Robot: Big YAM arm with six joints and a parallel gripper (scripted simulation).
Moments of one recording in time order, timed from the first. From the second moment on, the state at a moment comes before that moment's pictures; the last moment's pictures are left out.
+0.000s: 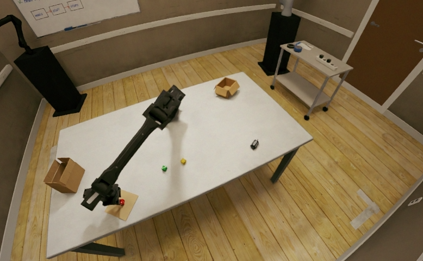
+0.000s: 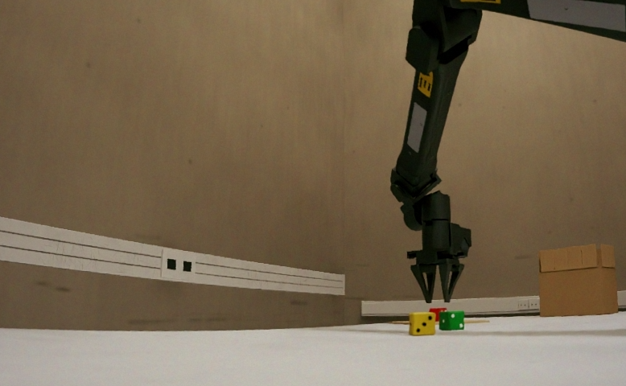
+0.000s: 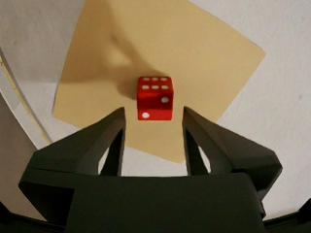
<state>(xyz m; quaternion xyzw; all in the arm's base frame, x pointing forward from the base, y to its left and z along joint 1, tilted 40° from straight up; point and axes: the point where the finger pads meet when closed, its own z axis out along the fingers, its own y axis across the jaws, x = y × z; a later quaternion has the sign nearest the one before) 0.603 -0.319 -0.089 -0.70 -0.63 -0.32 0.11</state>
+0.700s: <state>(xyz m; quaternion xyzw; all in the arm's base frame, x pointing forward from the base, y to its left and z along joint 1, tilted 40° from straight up) 0.603 -0.319 -0.089 -0.70 -0.63 -0.32 0.11</state>
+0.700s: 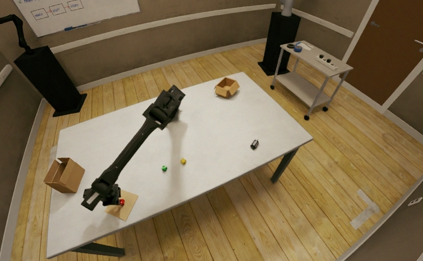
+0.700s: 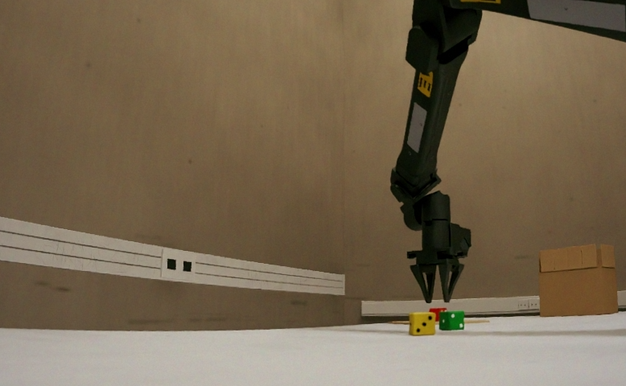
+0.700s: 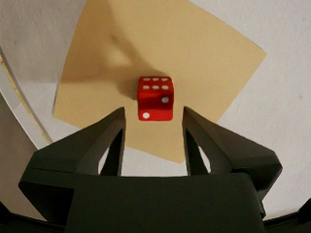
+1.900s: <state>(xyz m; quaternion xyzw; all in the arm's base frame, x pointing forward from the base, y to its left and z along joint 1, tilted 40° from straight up) 0.603 -0.319 -0.089 -0.70 -0.63 -0.32 0.11</state>
